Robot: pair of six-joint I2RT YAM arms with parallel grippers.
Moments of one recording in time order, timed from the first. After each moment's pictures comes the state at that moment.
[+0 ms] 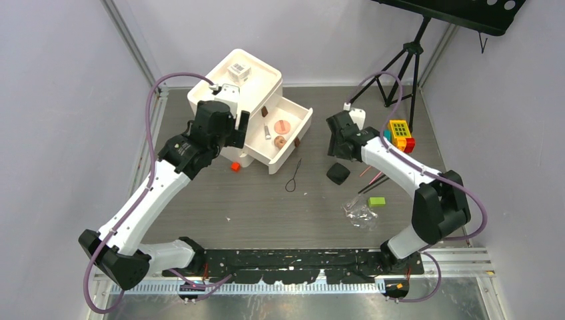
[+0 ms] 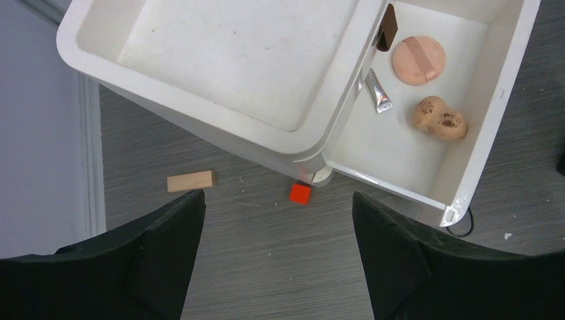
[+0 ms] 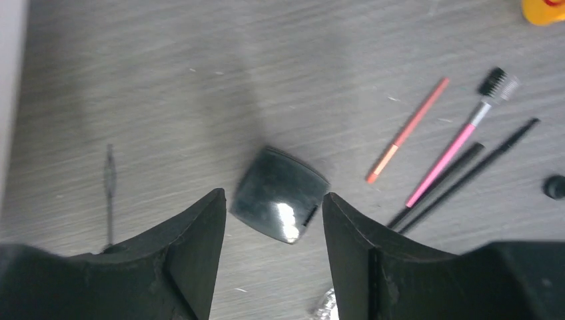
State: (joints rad) left arm -0.58 1.19 1.35 -0.69 -0.44 -0.06; right arm 0.49 1.55 1.18 -0.62 0.42 0.60
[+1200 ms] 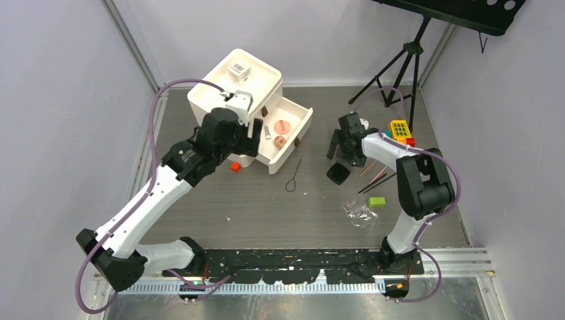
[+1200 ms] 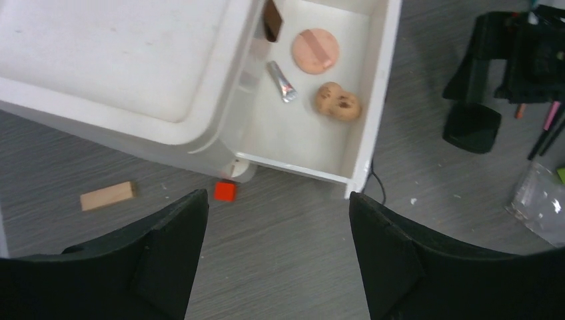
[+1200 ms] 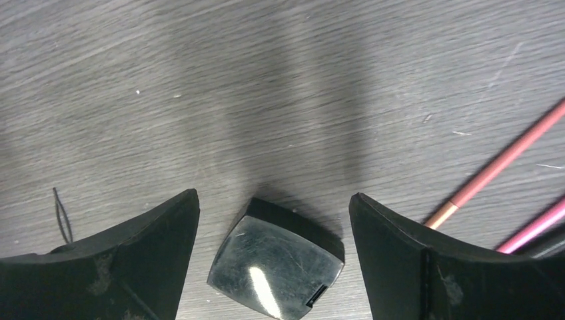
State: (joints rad) left arm -0.65 1.17 1.34 -0.68 -0.31 -0.15; right arm 0.31 1.75 1.10 -0.45 0.17 0.58
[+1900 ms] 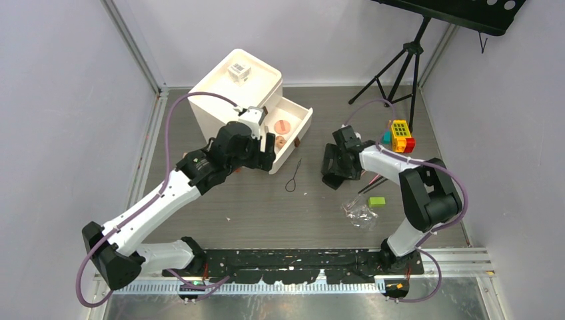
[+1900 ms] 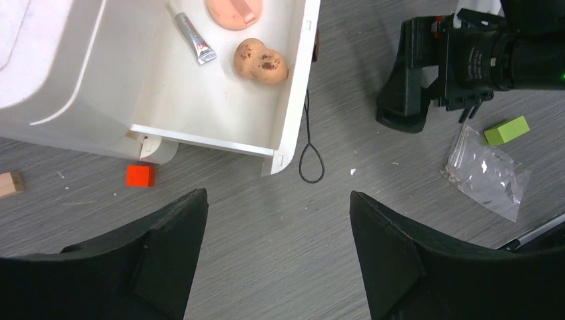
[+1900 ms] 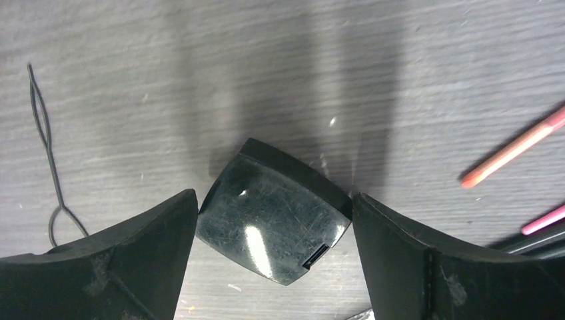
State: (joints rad) left arm -0.77 1.17 1.18 -0.58 -0.22 -0.32; right arm 0.38 1.65 0.95 -0.42 0.07 0.58
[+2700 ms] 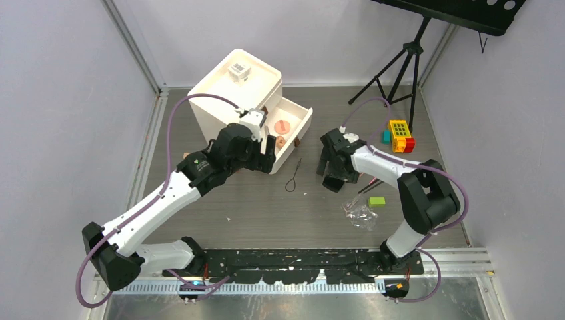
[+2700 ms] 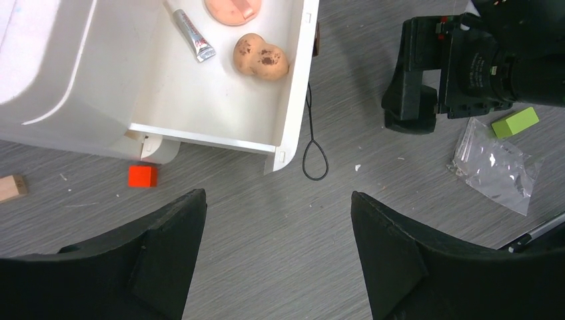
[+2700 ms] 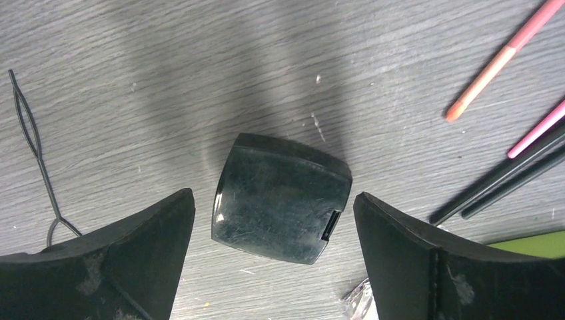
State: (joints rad) left arm -0.77 1.16 1.16 -0.57 -0.21 -0.29; right arm 0.50 1.63 1.00 -0.57 0.26 0.75
